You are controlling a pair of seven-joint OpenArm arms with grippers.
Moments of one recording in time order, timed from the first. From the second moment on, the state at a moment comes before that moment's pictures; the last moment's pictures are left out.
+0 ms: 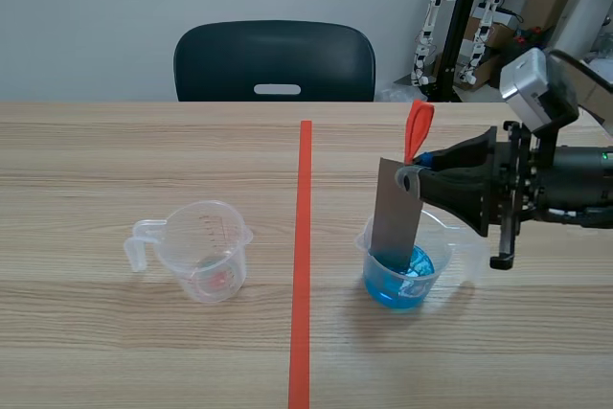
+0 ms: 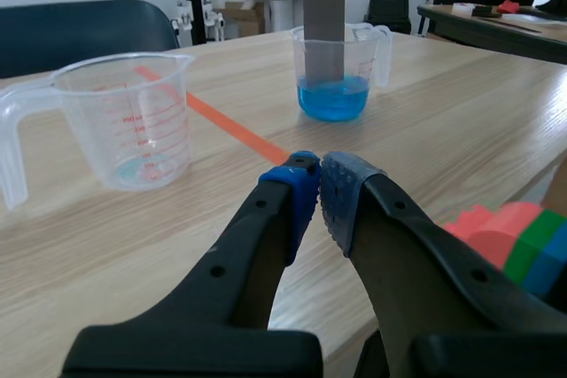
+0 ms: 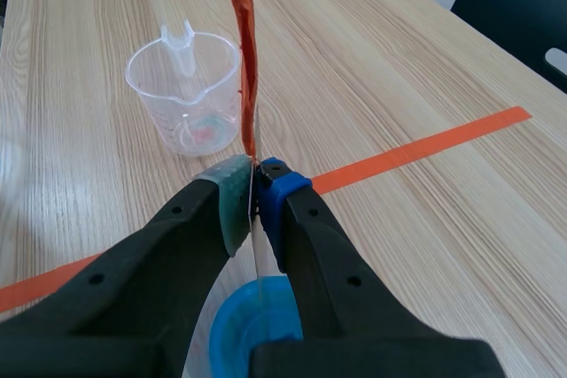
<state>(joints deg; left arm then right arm) 34.9 -13.8 3.1 53.6 26.8 -15.8 -89.0 14.4 49.5 -42.2 76.3 24.3 45.1 28.6</state>
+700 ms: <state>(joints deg) 32.1 -13.5 3.1 58.7 28.4 -15.6 -88.1 14.3 43.8 -42.1 65.9 14.2 45.1 37.5</state>
